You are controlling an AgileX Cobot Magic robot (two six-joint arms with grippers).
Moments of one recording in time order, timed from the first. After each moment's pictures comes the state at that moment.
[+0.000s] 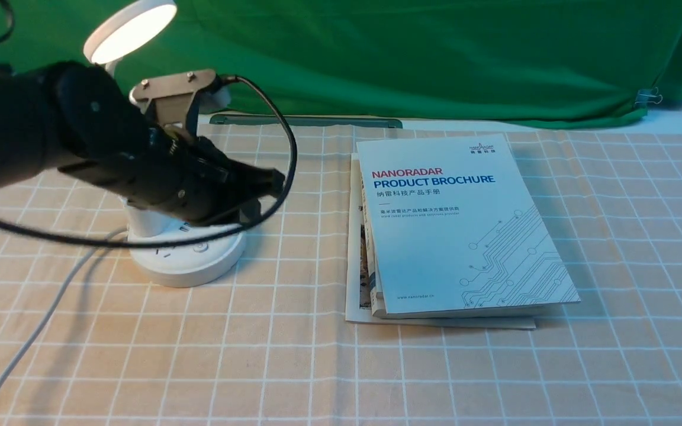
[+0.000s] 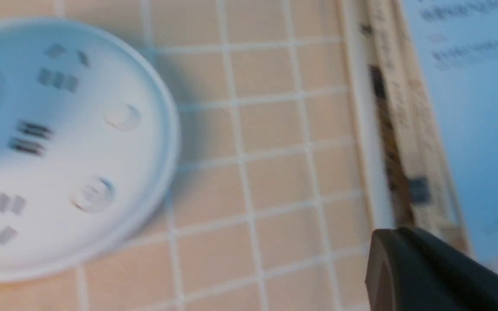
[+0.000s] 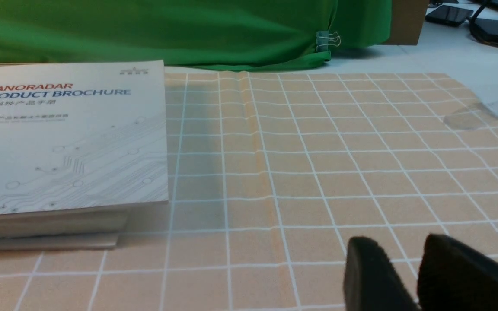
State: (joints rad) right arm -0.05 0.00 0.01 -0.05 0.25 0.03; left arm -0.37 1.55 -1.07 -0.54 0.54 0.20
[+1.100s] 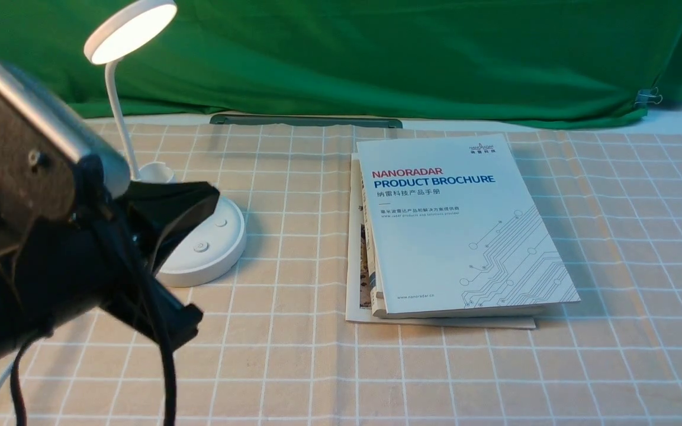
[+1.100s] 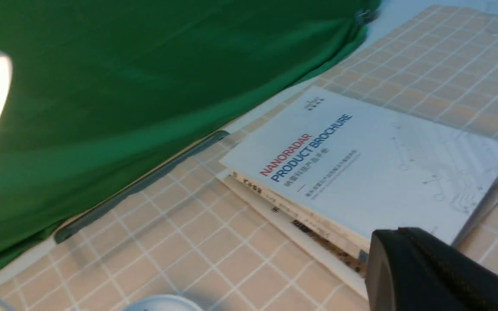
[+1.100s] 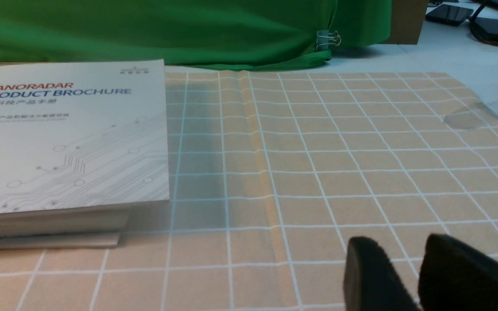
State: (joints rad) right arm -0.05 0.00 0.01 -0.05 0.25 0.03; left arm -0.56 0.84 -0.58 -0.58 0.07 0.83
